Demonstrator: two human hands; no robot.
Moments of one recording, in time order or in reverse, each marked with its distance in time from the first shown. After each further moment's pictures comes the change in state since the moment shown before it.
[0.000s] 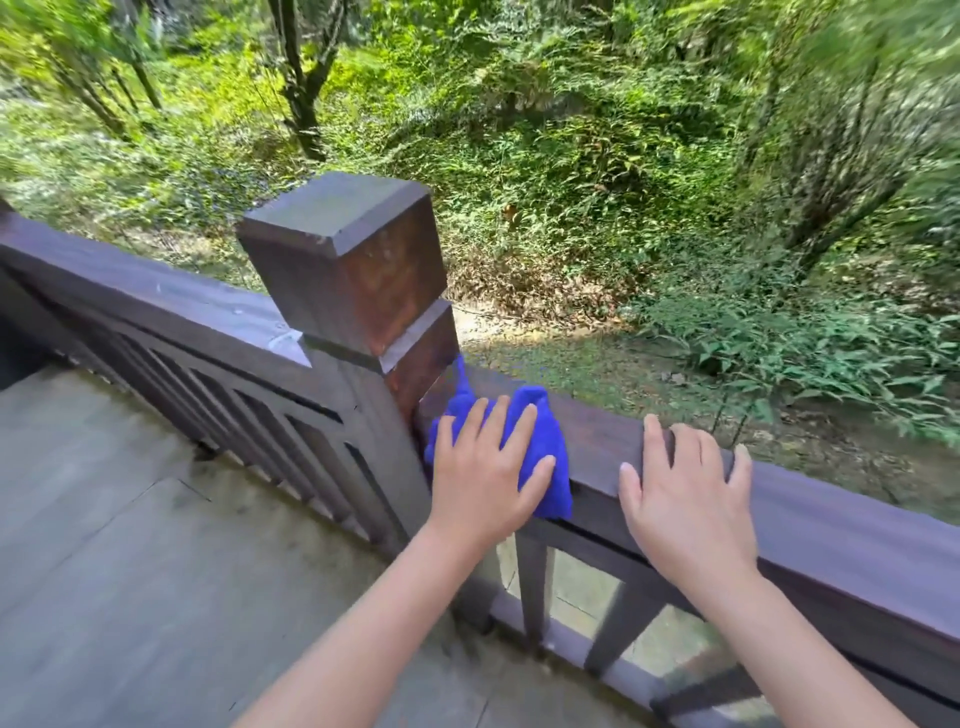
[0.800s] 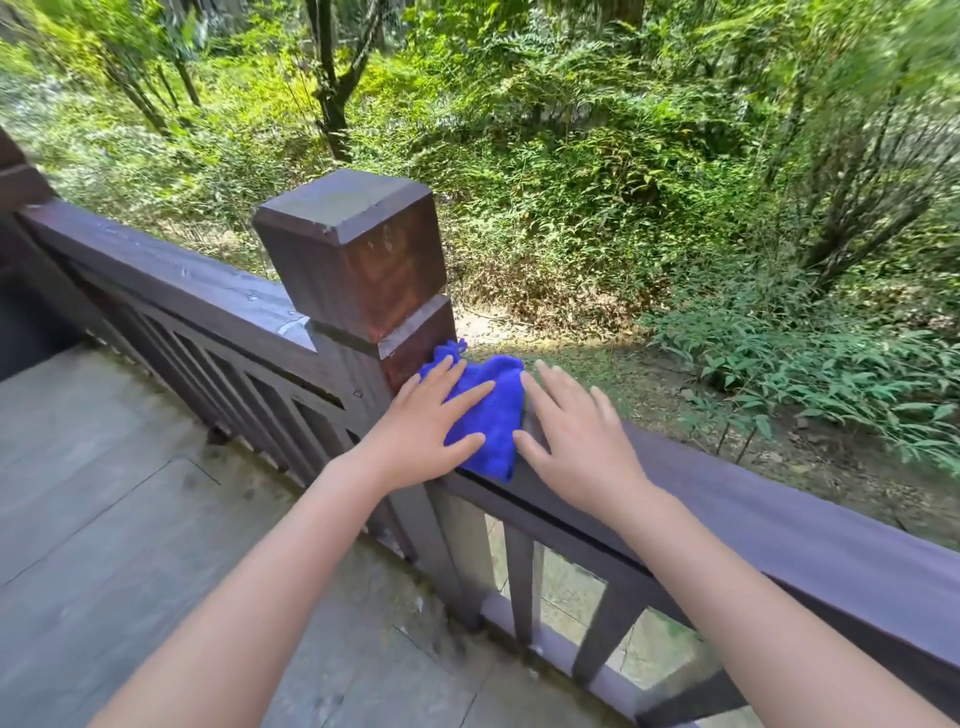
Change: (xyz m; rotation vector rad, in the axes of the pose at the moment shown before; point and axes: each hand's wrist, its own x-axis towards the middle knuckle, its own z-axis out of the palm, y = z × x) left_hand 0.020 -0.067 -0.020 -0.198 -0.392 0.057; right_hand 0.043 -0.040 -0.005 0.306 -0.079 -0.520
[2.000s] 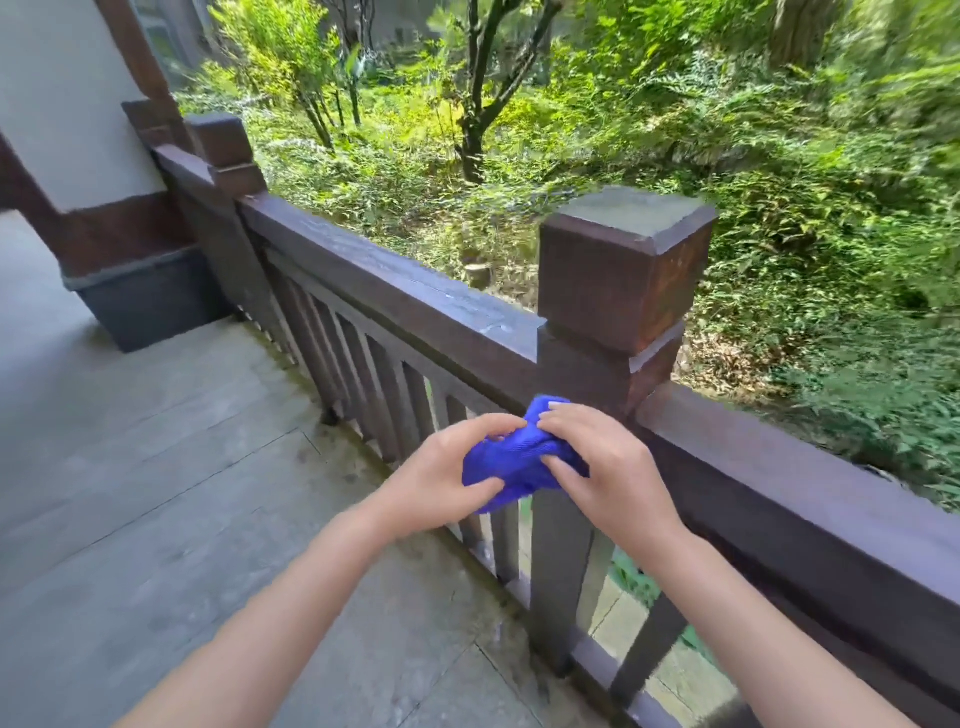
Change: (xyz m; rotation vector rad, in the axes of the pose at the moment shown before) left_hand -0.157 -0.107 -0.051 -0.610 0.258 -0.105; right_hand 0.034 -0.170 0.056 0.348 0.380 -0.474
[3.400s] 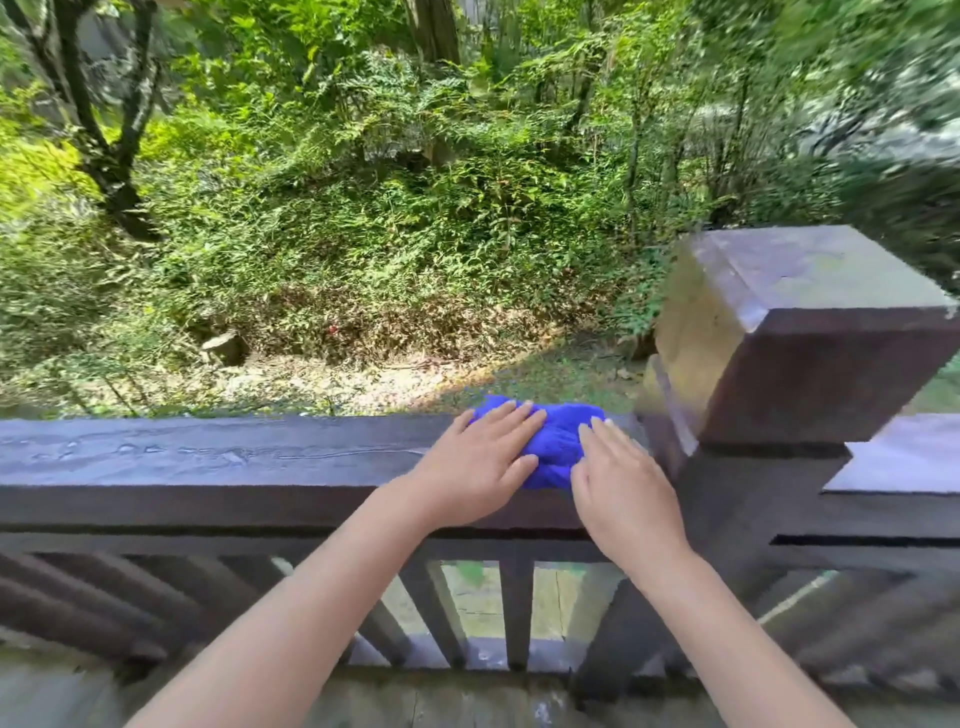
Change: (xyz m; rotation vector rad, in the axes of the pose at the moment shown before) left_hand 0.273 -0.150 -0.101 0.608 -0.686 0.599; right_hand 0.176 0.038 0.157 -0.618 -0.042 1.061
